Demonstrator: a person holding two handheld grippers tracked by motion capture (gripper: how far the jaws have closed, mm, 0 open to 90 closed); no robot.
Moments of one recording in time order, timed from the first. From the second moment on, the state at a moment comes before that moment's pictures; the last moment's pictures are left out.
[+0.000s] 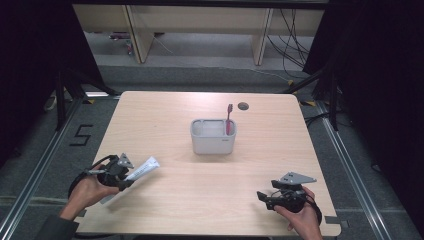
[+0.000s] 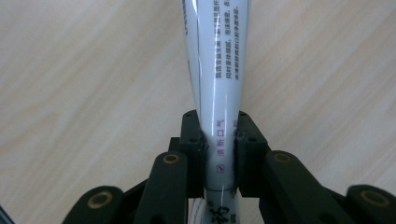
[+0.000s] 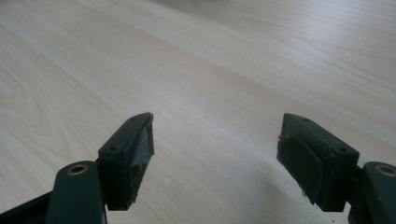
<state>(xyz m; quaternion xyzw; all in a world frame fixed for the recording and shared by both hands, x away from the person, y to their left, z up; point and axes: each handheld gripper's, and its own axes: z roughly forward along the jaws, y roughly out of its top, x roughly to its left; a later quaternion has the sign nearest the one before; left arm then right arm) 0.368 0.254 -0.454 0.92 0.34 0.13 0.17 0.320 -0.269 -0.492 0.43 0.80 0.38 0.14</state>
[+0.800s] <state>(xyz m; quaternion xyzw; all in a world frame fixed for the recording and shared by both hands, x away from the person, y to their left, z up) 0.407 0.210 -0.392 0.83 0.34 0.19 0.41 0.320 -0.271 -0.490 0.43 0.80 0.39 0.13</state>
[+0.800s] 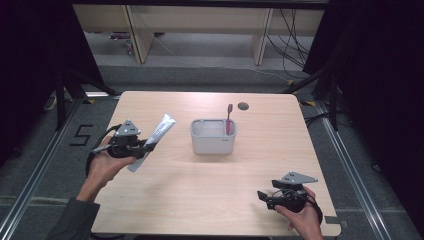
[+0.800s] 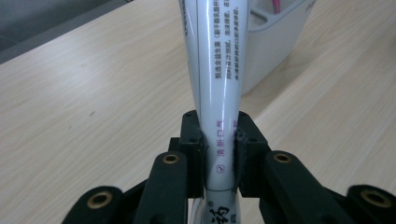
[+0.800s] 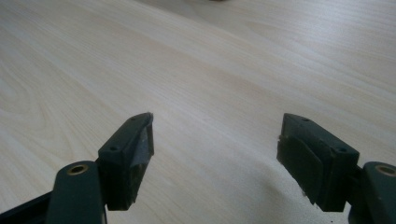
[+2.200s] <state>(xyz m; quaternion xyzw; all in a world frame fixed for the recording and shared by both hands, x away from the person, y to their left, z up) 0.466 0.077 -0.348 0.75 0.34 0.19 0.54 0.320 -0.271 -0.492 0.44 0.80 0.40 0.12</state>
